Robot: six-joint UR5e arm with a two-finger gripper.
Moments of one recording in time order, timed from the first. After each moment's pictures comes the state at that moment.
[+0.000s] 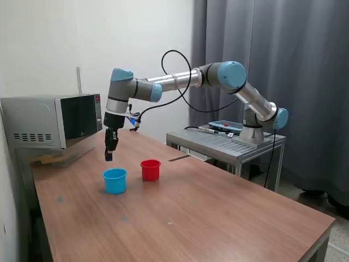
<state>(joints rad) -0.23 -0.57 0.73 -1.95 -1.61 -3.09</state>
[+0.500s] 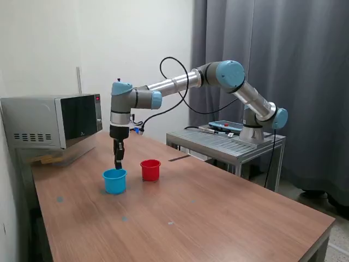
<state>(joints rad) -0.25 -0.57 0.84 -1.93 -1.62 -3.06</state>
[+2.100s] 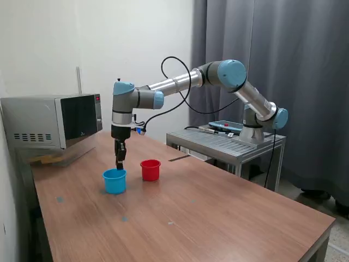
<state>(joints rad) -0.24 -0.58 0.84 -1.94 -1.61 -3.06</state>
